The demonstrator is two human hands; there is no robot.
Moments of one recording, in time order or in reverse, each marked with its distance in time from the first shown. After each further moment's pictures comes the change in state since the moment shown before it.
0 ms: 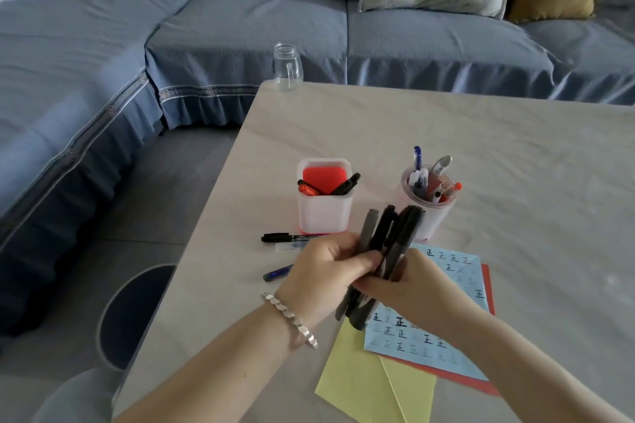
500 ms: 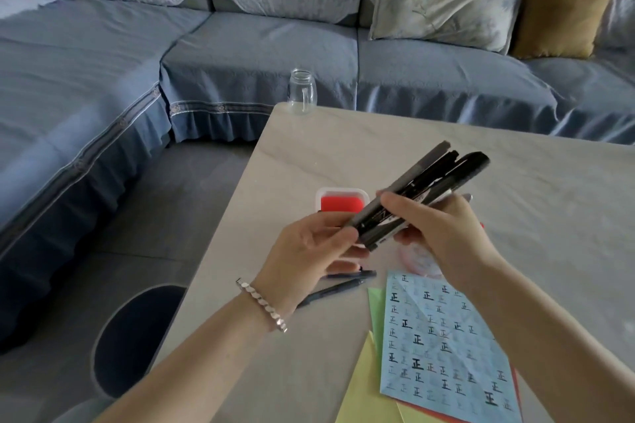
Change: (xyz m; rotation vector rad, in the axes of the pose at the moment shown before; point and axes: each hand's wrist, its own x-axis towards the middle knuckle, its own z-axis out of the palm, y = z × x) left_hand 0.022 0.020 -0.048 -0.279 0.057 0.045; right_hand 0.046 -0.055 -0.033 0.452 0.288 -0.158
